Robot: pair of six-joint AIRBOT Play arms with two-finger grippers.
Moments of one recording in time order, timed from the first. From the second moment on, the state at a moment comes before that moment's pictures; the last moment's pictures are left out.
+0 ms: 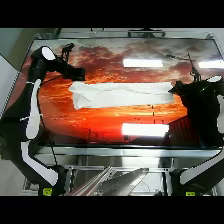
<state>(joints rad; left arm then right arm) -0.11 -1.84 1.88 1.10 -1.35 -1.42 -0.35 -1.91 1.59 -0.74 1.22 1.13</state>
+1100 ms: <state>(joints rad) -0.24 -1.88 2.05 0.53 -1.34 -1.24 -0.05 -1.57 1.71 -0.41 1.29 1.20</state>
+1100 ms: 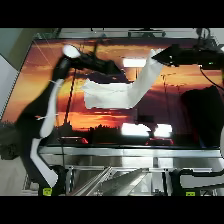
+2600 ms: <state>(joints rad) 0.38 -1.31 1.58 0.00 -1.64 -0.94 0.12 -2.00 1.71 -0.77 1.19 1.43</state>
